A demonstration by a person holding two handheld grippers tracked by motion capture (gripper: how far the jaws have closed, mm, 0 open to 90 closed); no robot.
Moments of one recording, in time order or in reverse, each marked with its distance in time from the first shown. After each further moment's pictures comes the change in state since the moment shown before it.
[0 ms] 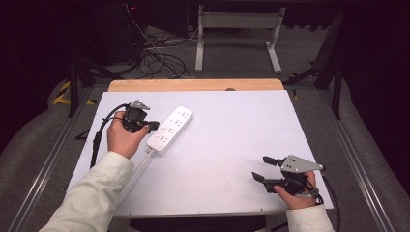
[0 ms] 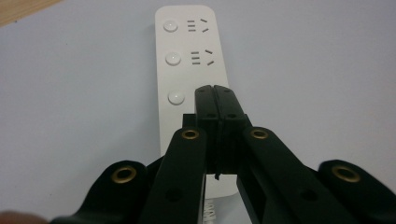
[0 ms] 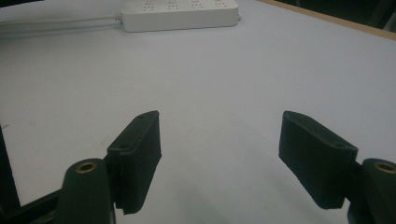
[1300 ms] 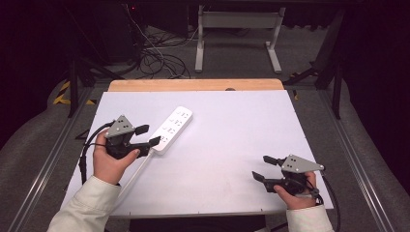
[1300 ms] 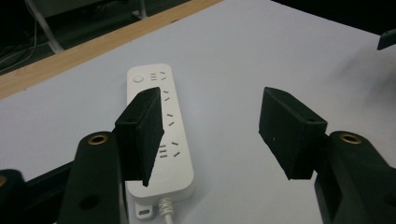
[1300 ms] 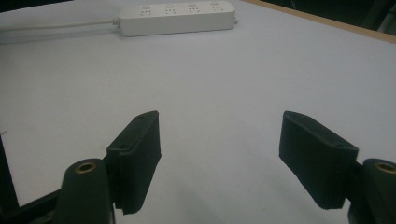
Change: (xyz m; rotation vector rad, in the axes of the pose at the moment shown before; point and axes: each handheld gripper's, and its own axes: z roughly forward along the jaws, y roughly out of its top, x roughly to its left) left arm -0.038 -0.046 -0.052 -0.317 -0.038 0.121; right arm 0.001 0.001 -0.001 -0.009 -0.013 0.009
